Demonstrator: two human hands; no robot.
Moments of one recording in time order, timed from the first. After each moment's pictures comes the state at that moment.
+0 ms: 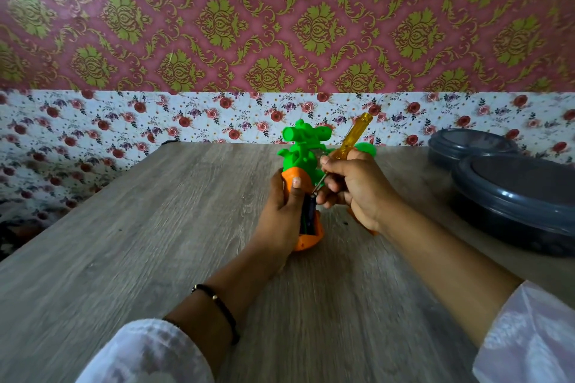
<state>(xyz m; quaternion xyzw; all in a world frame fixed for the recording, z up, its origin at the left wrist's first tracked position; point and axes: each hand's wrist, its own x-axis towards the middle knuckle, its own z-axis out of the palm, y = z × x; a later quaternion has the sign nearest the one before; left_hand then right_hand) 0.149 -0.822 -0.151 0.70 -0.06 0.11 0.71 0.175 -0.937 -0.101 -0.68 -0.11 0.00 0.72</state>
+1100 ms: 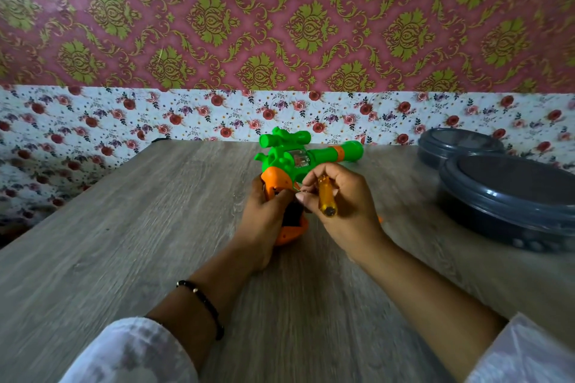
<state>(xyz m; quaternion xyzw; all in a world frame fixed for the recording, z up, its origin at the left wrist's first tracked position) 0.161 -0.816 -0.157 0.62 0.01 0.08 0.78 0.154 -0.932 -0.131 -0.76 -0.20 -0.19 0.59</state>
